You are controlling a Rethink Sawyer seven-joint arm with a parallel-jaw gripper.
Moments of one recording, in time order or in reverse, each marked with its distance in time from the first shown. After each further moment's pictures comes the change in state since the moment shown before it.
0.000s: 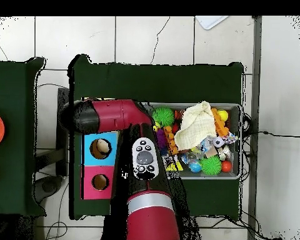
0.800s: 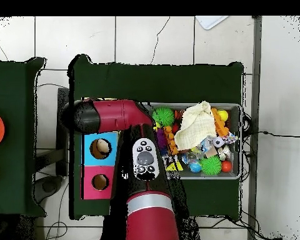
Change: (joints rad) arm 0.003 0.001 -0.011 0.001 0.016 0.000 0.000
